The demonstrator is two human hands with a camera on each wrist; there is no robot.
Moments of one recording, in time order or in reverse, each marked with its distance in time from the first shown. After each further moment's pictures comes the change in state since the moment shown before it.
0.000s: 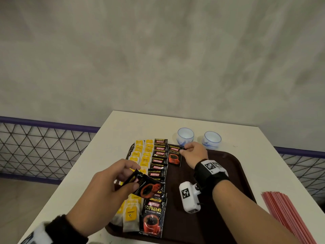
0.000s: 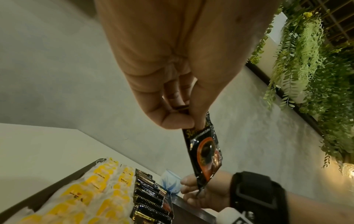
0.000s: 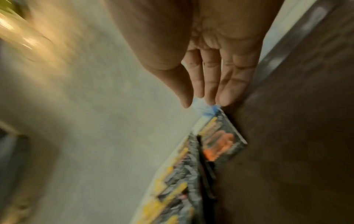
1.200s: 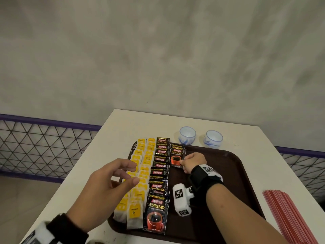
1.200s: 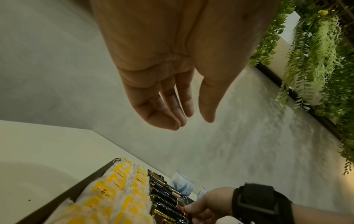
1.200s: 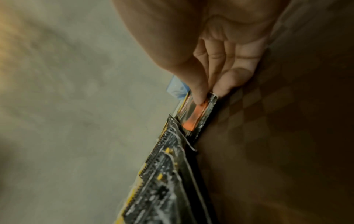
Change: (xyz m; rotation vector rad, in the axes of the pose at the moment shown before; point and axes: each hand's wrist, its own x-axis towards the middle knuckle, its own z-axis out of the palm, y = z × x) left_hand -0.005 0.001 -0.011 -0.026 0.064 -0.083; right_hand -0.011 0.009 0.025 0.071 0.024 0.309
